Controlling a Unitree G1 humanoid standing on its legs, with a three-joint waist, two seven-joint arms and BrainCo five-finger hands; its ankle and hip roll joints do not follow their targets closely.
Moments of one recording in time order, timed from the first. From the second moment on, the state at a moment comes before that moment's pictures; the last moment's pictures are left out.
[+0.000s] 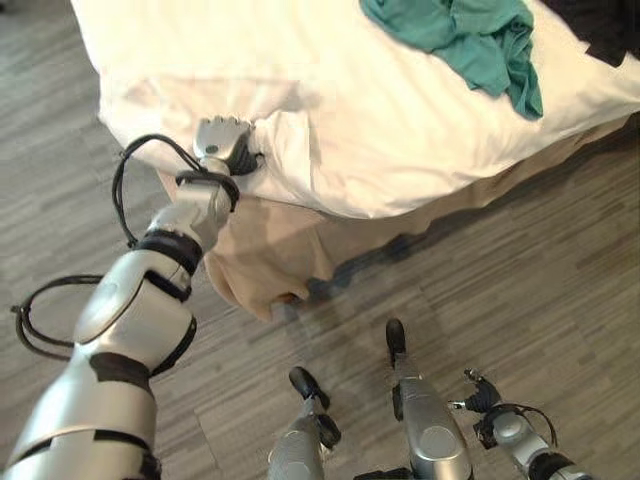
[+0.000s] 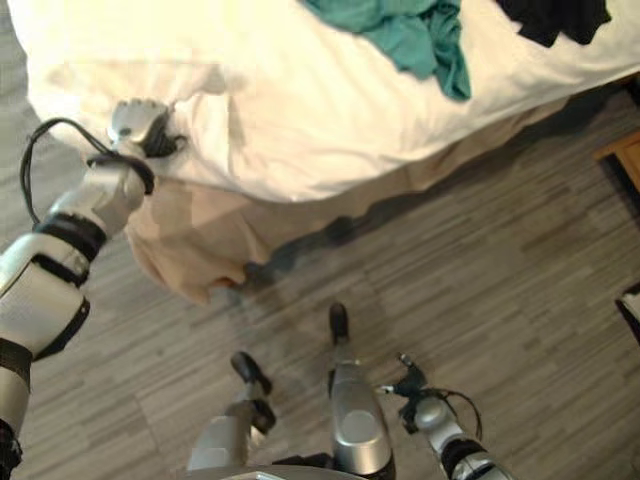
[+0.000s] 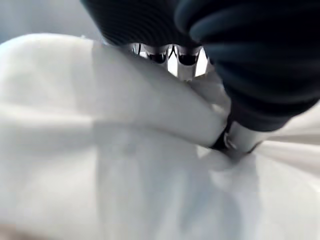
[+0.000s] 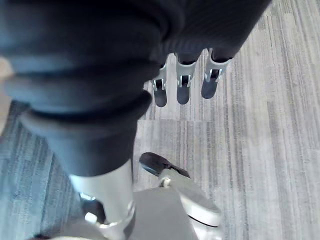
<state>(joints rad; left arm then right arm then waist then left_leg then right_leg) -1.02 0.64 -0.65 1.05 0.52 -0.07 0.28 -0.16 -0.34 0.41 1.06 0.01 -0.10 -0.17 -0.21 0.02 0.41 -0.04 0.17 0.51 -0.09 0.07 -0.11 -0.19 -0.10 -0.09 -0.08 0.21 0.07</state>
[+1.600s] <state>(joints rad) -0.22 0.40 -0.40 1.01 0.41 -0.12 0.26 -0.55 -0.29 0.74 0.21 0.17 -0.18 -0.07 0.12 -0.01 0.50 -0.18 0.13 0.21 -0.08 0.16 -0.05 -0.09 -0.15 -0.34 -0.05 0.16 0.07</state>
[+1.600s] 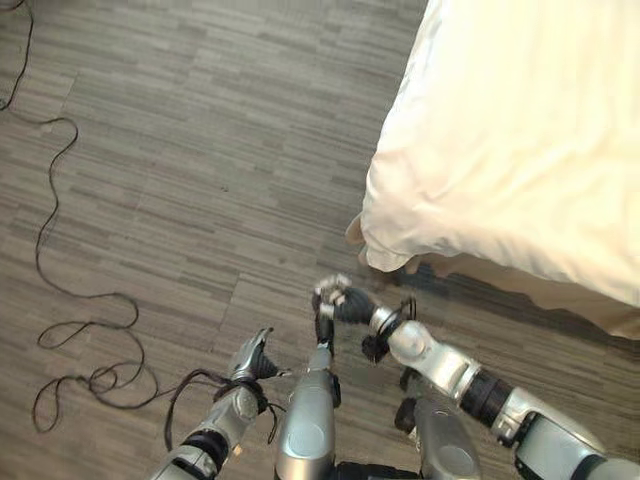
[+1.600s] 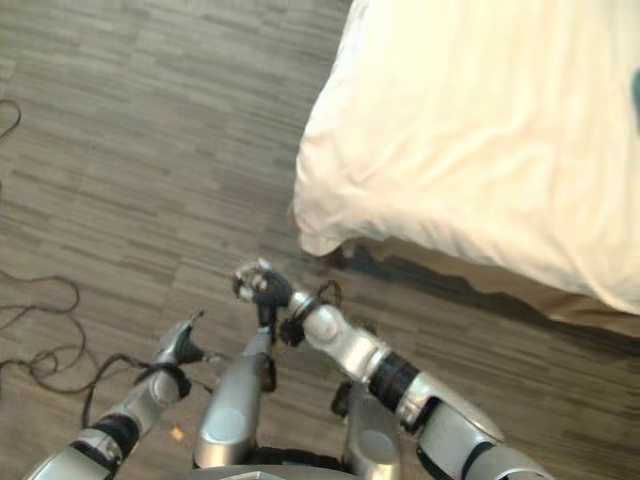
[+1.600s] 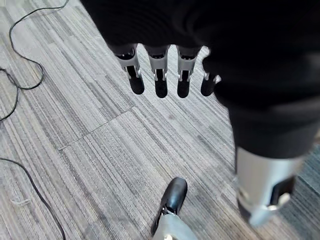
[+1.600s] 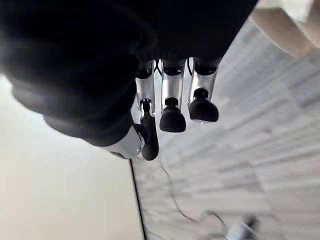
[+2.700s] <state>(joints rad) -0.31 0.28 -0.49 1.00 0.32 -0.13 0.26 -0.03 -0.32 0.25 0.99 0.25 -0.18 -0.28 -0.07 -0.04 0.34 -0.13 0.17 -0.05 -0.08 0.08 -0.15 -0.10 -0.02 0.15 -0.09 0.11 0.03</state>
